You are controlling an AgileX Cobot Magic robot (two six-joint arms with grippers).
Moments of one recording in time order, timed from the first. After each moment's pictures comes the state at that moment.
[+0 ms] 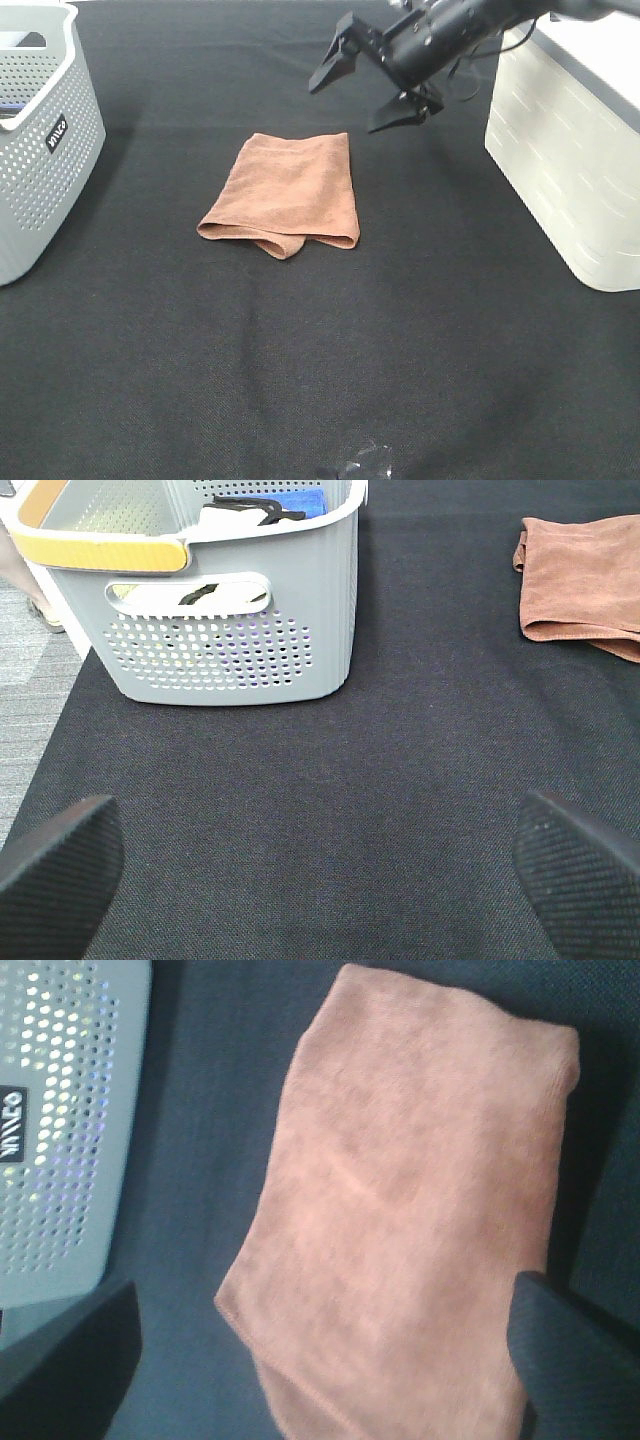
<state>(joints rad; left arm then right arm) 0.07 -0.01 -0.50 -0.01 1.04 0.04 0.27 2.44 -2.15 0.75 1.01 -0.20</state>
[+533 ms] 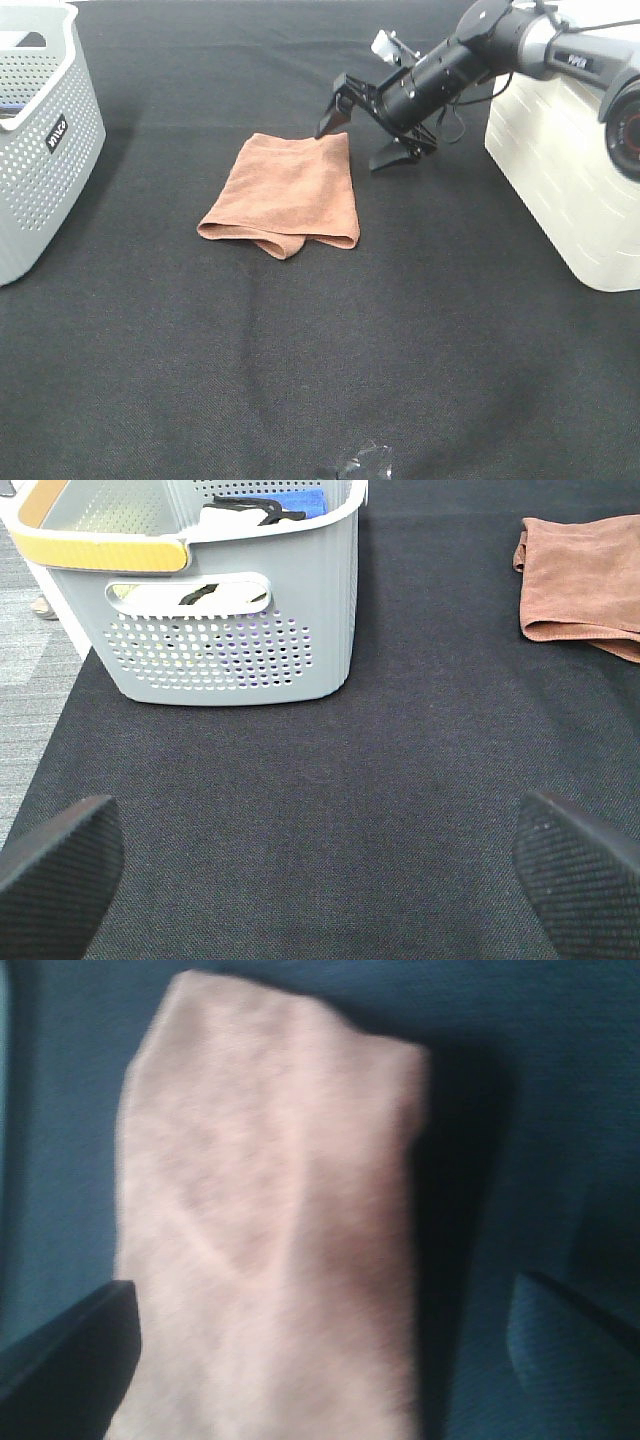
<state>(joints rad) 0.07 -0.01 -0.50 -0.01 1.04 0.04 0.27 2.63 -2.28 0.67 0.95 -0.13</state>
